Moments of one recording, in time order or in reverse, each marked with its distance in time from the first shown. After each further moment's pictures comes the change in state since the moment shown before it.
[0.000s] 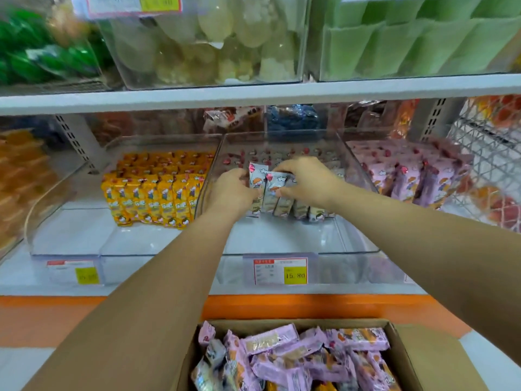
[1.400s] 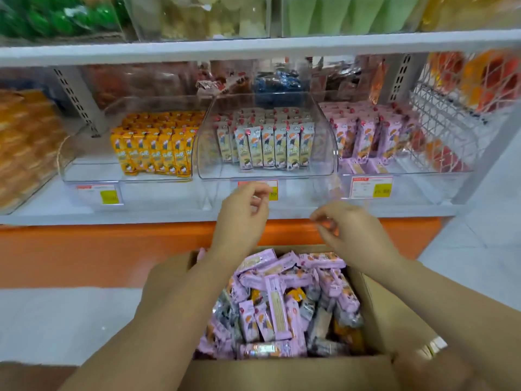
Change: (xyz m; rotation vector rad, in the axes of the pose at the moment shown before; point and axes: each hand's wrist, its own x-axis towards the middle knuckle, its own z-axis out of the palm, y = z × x) left_hand -0.183 -0.027 0.023 -0.033 0.016 0.350; right_hand -0.233 0.003 0.034 0.036 0.224 0.033
